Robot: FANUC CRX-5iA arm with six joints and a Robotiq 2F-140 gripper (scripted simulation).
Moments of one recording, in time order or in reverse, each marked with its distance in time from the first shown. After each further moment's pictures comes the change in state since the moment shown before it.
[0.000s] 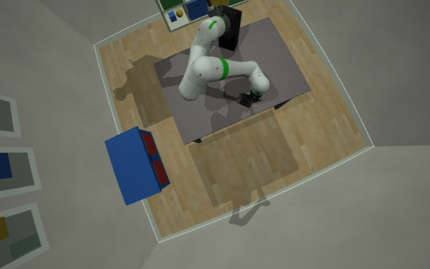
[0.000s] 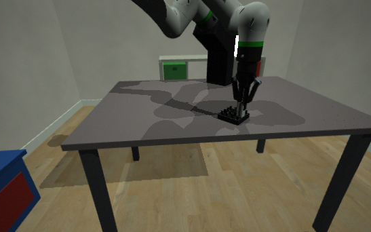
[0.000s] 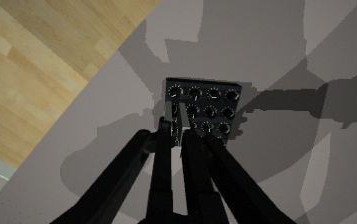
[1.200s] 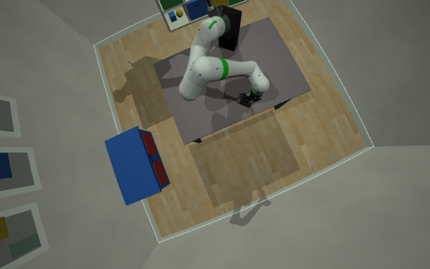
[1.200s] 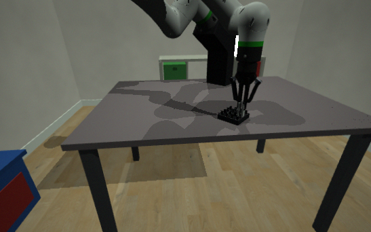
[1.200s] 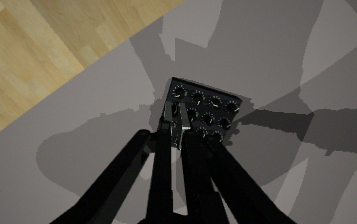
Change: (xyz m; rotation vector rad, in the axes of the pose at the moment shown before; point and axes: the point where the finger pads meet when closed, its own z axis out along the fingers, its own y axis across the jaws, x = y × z) arm 0.000 0.000 0.000 0.001 0.002 -0.214
